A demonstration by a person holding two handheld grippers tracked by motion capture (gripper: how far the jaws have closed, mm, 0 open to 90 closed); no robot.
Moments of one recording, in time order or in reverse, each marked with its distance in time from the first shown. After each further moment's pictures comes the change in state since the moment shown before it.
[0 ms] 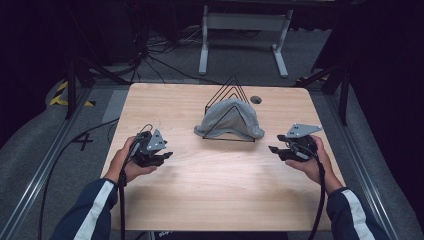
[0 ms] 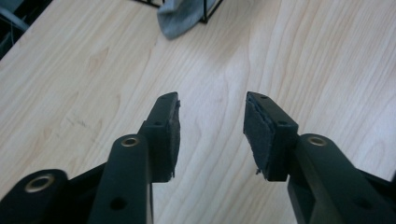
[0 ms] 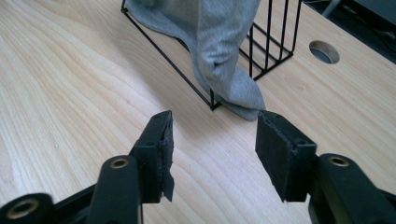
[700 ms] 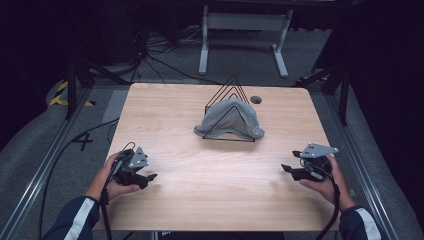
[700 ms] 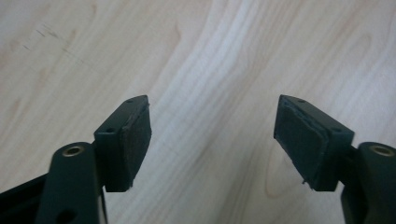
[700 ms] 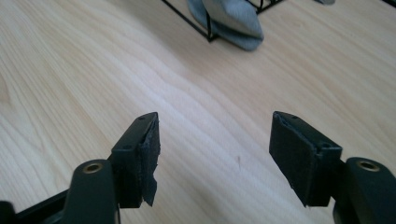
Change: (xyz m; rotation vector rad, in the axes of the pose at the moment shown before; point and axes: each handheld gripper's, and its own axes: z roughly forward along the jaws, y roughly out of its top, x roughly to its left) left arm -0.016 -0.060 -0.013 0.083 -0.040 -0.068; right arm 0.007 -0.063 -0.019 0.025 -0.025 0.048
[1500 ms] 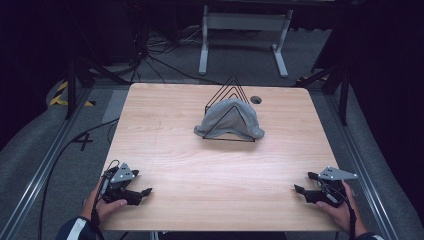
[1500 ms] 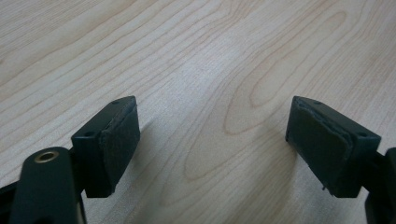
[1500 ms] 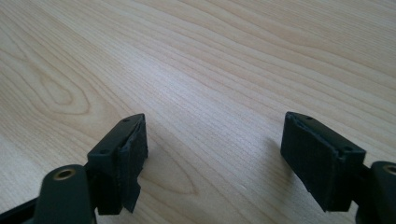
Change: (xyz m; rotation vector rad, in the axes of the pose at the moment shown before) left arm -0.019 -0.057 0.007 -0.141 -0.055 -0.257; right arm 0.004 -0.087 -0.013 -0.012 -0.004 0.207
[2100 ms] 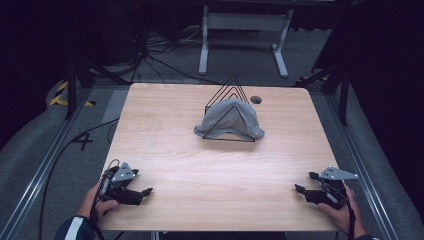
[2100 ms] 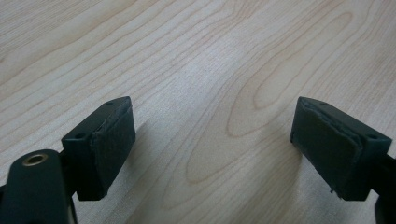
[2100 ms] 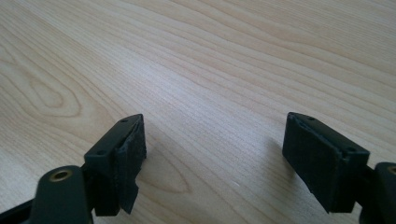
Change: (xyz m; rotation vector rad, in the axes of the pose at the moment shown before) left arm 0.001 0.001 0.002 0.002 0.002 0.002; right arm -0.001 -0.001 0.000 0.000 -0.025 0.021
